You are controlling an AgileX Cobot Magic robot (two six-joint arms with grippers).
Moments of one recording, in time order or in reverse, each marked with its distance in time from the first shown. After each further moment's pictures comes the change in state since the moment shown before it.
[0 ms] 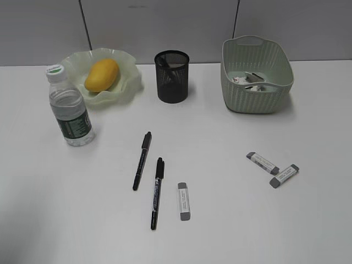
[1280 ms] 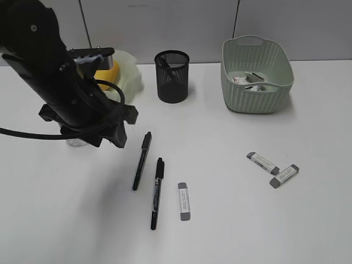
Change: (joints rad) left arm -0.449 0.810 -0.542 -0.021 -0.133 -0.295; right arm -0.001 0.000 0.000 0.000 0.000 0.000
